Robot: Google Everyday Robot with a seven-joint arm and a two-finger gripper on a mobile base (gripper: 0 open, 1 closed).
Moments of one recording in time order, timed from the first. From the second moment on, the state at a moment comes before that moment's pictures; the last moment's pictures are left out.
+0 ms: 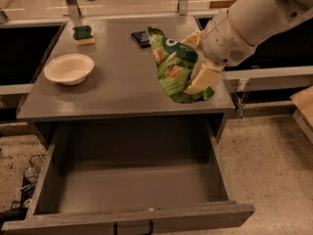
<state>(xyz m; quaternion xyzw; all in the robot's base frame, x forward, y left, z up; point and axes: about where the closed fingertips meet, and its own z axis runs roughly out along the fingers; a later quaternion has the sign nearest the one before) 0.521 -0.073 0.943 -0.72 0.61 0.09 0.31</state>
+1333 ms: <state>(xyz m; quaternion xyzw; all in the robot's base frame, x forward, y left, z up) 0.420 -0.101 0.886 -0.72 0.61 0.14 0.29</state>
